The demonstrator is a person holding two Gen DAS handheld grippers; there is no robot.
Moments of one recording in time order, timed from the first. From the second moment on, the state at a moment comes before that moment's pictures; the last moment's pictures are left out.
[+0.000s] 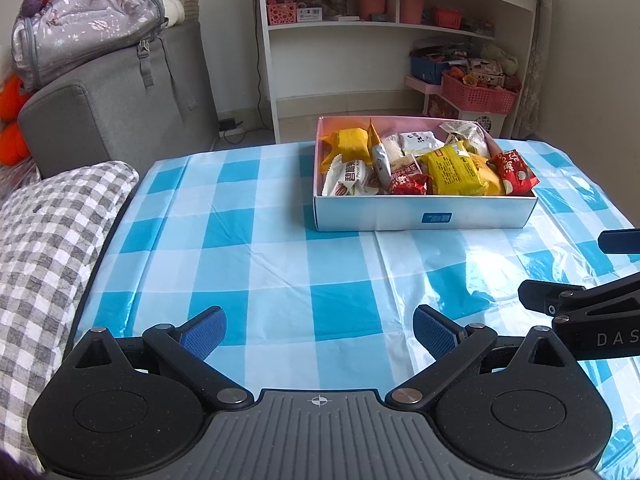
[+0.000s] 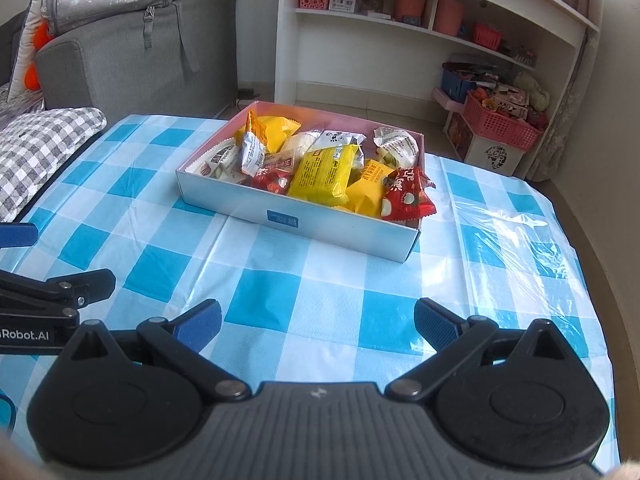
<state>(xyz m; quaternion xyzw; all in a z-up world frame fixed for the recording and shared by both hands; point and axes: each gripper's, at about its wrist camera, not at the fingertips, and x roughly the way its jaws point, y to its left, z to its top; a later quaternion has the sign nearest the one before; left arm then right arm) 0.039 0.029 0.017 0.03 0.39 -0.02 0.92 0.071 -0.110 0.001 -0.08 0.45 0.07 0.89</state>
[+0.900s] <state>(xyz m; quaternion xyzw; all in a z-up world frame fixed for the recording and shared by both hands) 0.038 0.029 0.015 0.03 0.40 -0.03 0.92 0.071 -0.111 0.000 -0.08 0.45 0.07 0.89</state>
